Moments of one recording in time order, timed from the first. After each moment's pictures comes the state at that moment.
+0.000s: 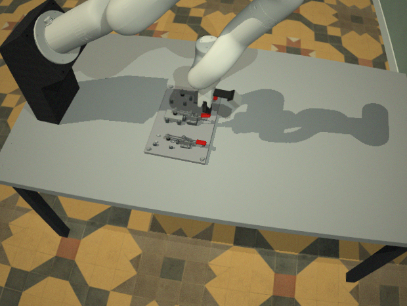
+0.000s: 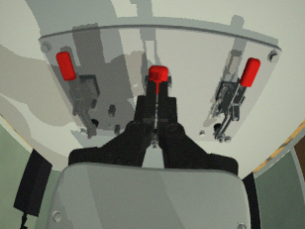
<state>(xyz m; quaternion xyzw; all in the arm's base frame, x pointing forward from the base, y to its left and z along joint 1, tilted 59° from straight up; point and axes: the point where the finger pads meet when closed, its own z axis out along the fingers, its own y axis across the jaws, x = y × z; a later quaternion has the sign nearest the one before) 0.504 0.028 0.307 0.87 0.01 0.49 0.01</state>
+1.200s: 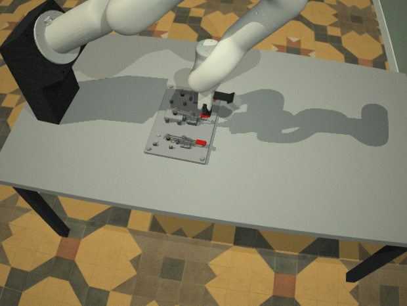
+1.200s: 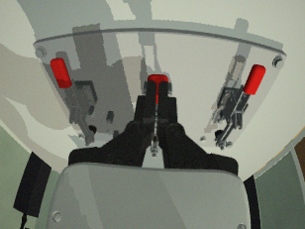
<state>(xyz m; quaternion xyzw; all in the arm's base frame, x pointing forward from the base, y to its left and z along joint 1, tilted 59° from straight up) 0.515 0.028 0.300 0.87 0.01 0.49 0.01</state>
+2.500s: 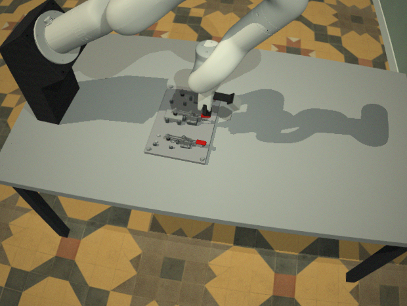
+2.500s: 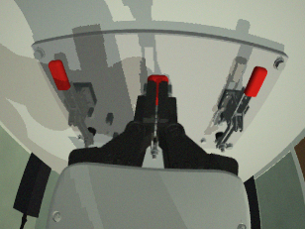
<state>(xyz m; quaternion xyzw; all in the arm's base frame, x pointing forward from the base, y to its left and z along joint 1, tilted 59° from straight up) 0.519 0.028 0.298 0.87 0.01 0.49 0.01</state>
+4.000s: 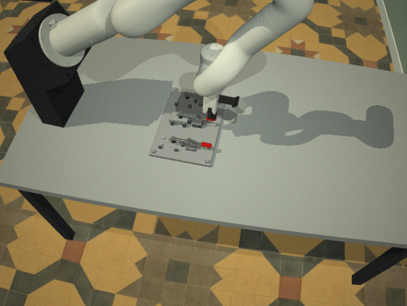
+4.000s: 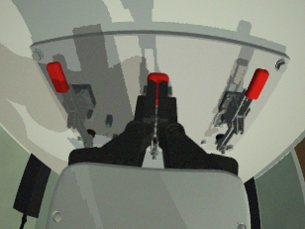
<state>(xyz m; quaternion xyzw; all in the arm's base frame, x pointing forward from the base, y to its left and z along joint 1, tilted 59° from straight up) 0.522 0.028 0.296 0.87 0.01 0.49 0.01</state>
